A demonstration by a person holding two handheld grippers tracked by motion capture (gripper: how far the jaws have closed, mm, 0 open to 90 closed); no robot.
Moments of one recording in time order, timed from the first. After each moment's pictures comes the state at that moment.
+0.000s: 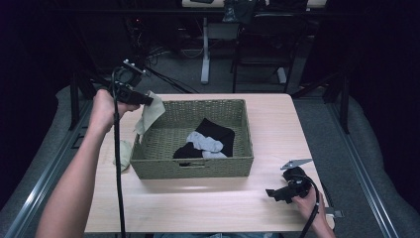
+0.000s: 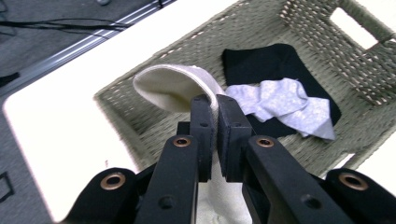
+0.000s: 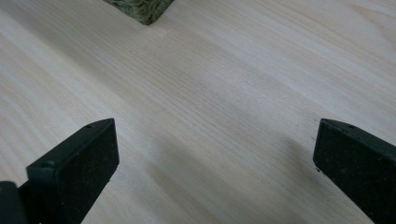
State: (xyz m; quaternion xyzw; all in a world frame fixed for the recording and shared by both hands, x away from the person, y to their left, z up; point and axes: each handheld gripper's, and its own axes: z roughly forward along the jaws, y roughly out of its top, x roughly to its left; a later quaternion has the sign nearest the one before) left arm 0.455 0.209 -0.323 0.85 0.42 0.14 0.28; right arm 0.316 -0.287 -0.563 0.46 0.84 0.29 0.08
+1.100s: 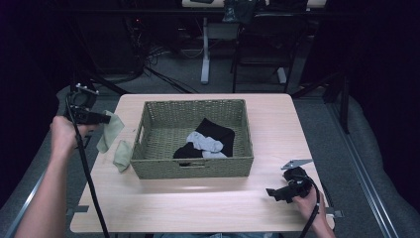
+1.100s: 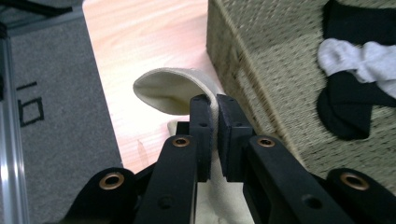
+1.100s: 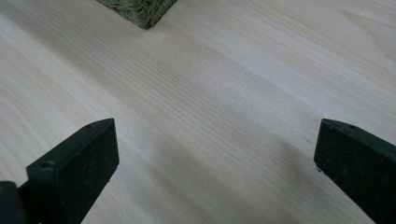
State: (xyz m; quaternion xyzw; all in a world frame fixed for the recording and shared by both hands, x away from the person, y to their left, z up) left arm 0.432 0.324 -0.386 0.79 0.54 0.15 0.25; right arm 0.315 -0.289 -0.561 0.45 0.84 0.29 0.09
